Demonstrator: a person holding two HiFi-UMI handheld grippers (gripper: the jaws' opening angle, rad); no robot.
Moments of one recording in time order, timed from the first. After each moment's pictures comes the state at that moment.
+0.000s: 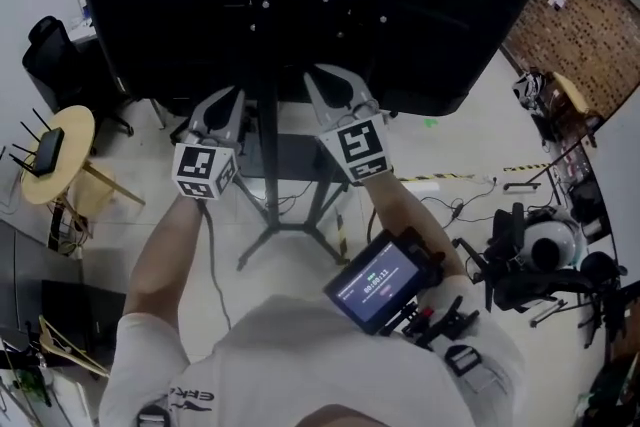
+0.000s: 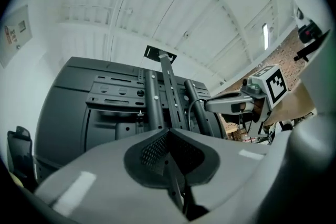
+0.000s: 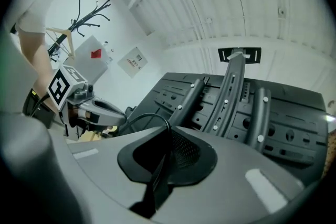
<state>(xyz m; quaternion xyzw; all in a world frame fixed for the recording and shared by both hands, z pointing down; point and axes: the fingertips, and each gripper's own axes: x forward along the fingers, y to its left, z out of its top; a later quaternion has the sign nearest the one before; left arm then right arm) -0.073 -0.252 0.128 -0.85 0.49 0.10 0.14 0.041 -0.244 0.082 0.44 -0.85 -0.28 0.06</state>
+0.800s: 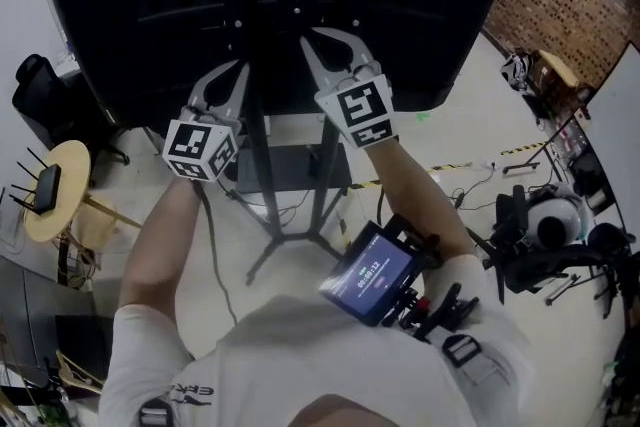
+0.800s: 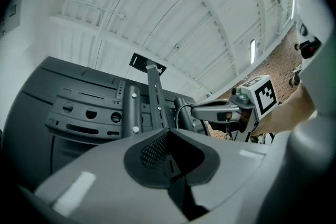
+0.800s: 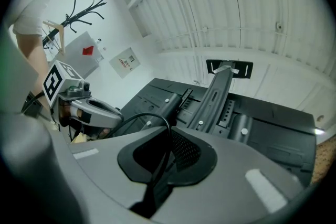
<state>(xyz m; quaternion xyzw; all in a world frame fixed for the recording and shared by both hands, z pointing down) -0.023 -0.268 0.041 -0.89 0.40 0.14 0.17 0.070 -0.266 -0.001 0.48 -0.82 -0.32 0.04</state>
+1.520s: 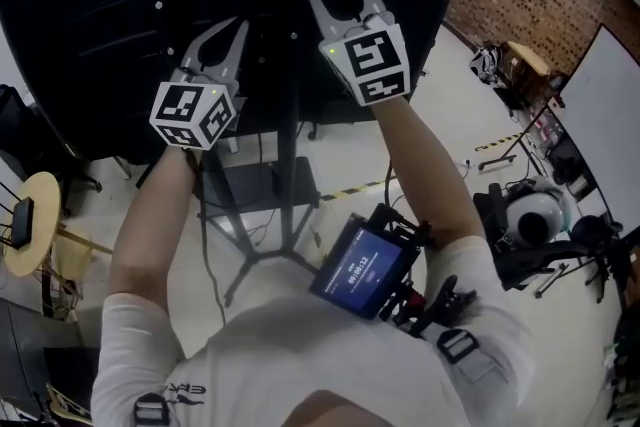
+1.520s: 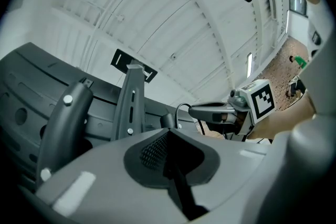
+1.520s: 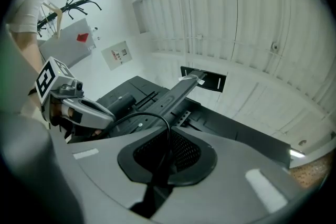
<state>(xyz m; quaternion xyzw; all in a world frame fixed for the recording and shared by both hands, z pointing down) 0.097 -0.314 -0.043 -0.89 0.35 0.21 0.18 0.188 -0.304 -0.099 0.53 -0.76 -0.38 0.04</state>
